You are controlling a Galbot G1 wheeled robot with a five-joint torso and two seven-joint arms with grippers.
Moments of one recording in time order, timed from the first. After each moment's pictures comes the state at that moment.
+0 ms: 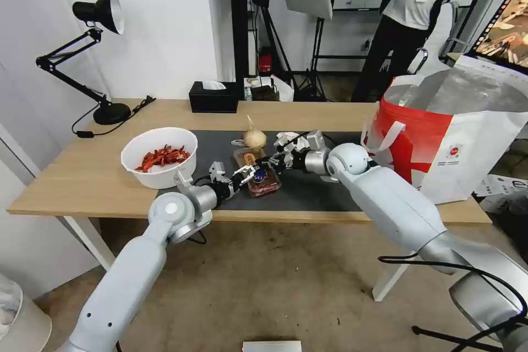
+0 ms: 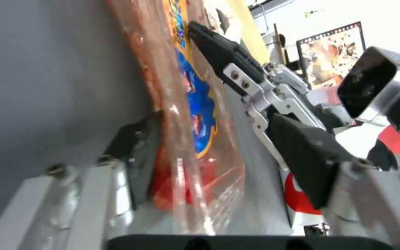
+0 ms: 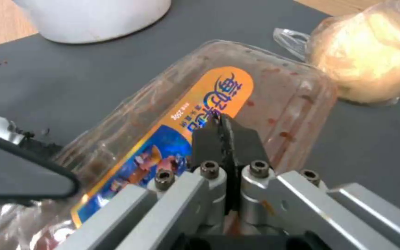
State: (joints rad) left arm 0.80 -1.15 -0.16 -1.71 -1.69 0.50 -0.37; right arm -0.26 1.14 -0.28 1.16 0.62 -0.40 -0.63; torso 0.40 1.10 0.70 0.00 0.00
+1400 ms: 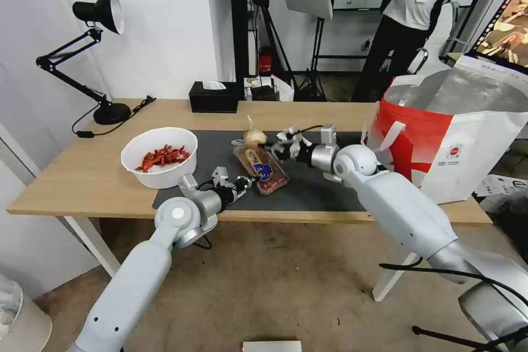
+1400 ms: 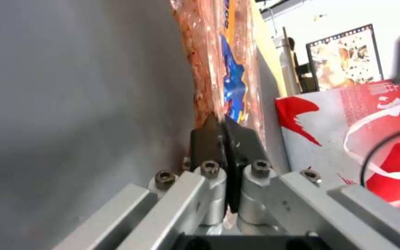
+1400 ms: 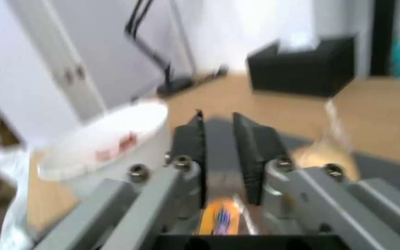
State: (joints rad) left arm 0.84 -1.15 -0.16 -1.73 -1.65 0.48 -0.38; right arm -0.39 1.08 -0.15 1.39 1.04 -0.25 -0.32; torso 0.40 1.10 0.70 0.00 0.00
